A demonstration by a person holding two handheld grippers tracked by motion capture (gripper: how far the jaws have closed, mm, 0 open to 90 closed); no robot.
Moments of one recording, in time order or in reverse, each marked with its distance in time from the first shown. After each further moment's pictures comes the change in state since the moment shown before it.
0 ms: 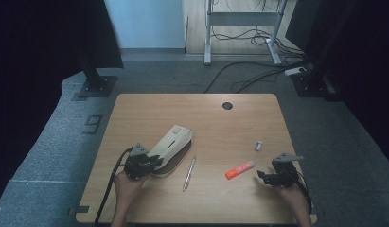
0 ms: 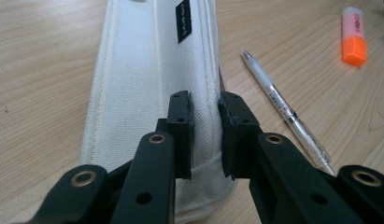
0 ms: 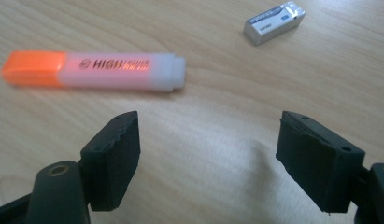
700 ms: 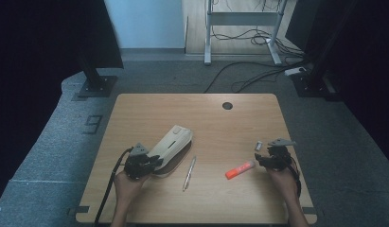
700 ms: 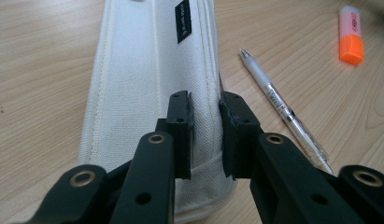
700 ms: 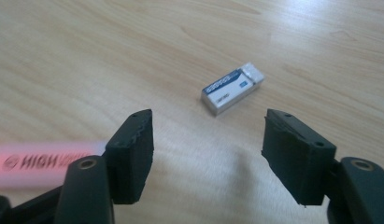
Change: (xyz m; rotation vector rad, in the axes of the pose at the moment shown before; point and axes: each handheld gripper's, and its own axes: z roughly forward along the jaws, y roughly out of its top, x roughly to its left) left arm -0.001 0.000 0.000 0.005 -0.008 0.005; right arm -0.015 0.040 0.030 -0.033 -0.092 0.041
